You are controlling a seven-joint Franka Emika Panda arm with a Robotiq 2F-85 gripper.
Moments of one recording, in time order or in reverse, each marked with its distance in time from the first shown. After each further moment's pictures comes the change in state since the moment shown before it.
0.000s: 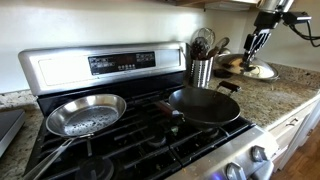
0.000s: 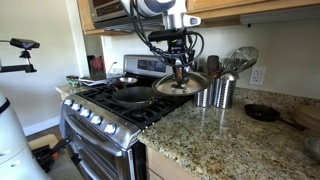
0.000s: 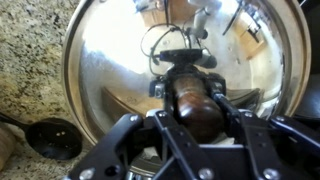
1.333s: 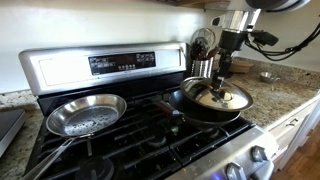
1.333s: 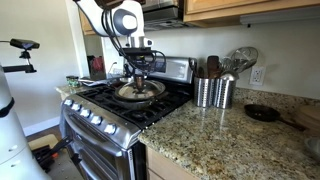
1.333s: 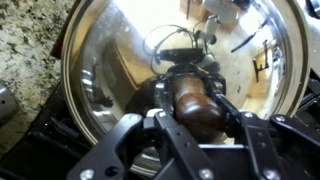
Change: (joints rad) arm 0.244 0.032 0.164 -0.108 0.047 0.046 -0.257
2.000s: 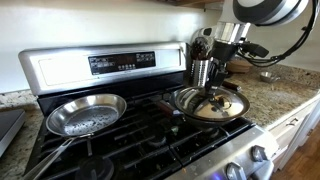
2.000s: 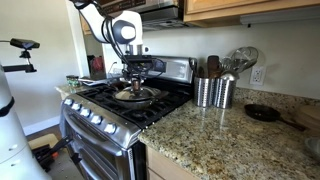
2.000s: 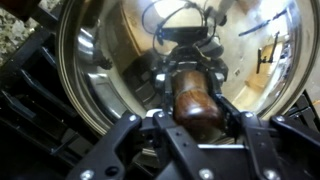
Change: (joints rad) arm 0.004 0.077 0.042 0.004 0.083 0.071 -0.213
